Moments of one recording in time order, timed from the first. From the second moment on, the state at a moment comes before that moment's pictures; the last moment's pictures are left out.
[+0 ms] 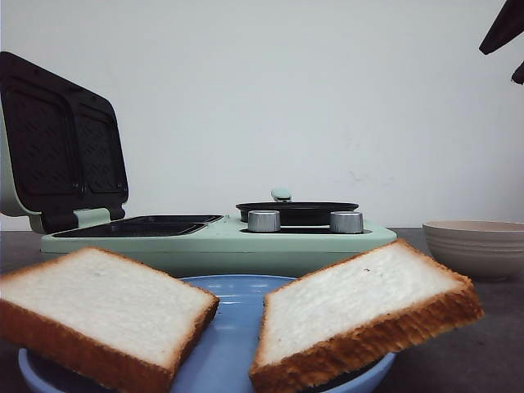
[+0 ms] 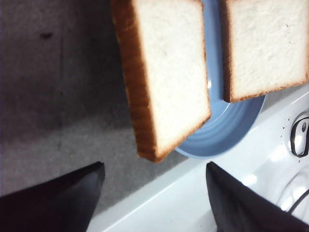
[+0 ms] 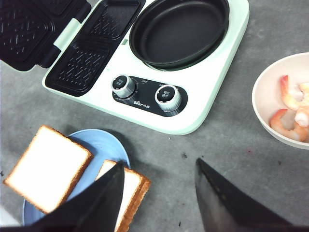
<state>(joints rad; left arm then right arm) -0.29 1.00 0.67 -0.91 0.60 -0.15 0.13 0.77 0.78 -0.67 -0.52 0.13</state>
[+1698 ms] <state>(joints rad) -0.37 1.30 0.65 -0.71 0.70 -0.17 0.13 0.77 0.78 -0.67 -0.52 0.13</state>
